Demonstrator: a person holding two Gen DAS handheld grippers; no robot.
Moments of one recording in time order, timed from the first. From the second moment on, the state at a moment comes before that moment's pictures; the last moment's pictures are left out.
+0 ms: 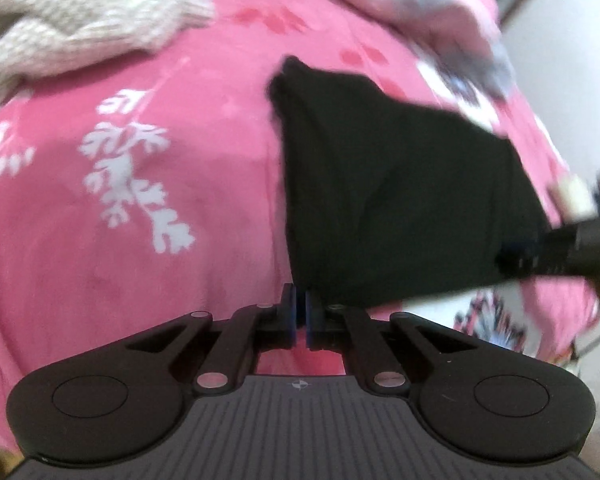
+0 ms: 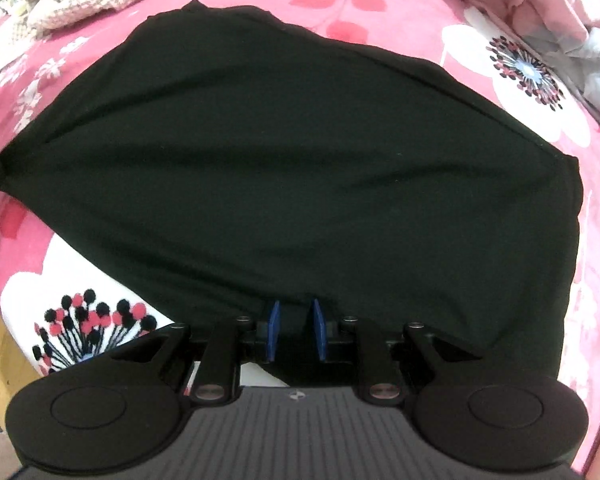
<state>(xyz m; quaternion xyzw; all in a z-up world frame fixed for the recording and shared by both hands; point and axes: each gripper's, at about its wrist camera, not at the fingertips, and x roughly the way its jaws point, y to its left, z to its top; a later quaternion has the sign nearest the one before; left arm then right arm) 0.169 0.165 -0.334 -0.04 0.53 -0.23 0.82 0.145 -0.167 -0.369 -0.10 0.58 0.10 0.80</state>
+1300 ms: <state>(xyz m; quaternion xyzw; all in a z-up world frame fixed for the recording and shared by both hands) 0.202 0.107 -0.347 0.01 0.58 -0.18 0.80 0.054 -0.403 -0.375 0.48 0.52 -0.14 0.70</state>
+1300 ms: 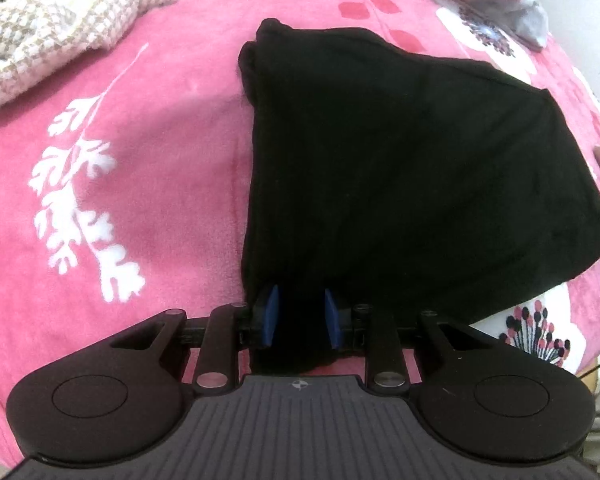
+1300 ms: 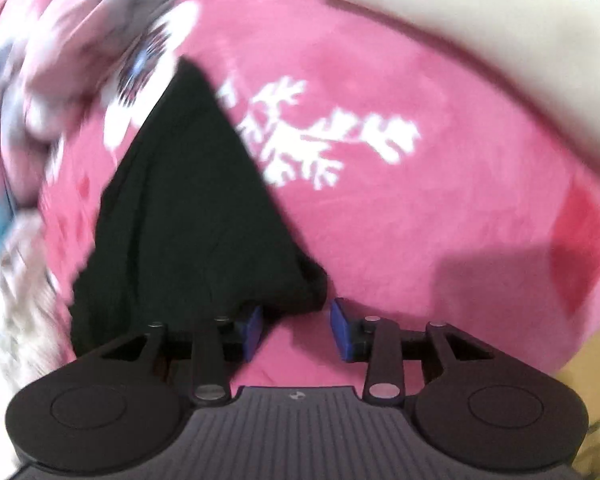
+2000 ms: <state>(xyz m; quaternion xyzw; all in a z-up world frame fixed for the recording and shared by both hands) 0.204 0.100 -0.326 0.04 0.56 -0.14 0.82 0.048 -0.405 -0.333 0.29 0.52 -0.19 0.78</state>
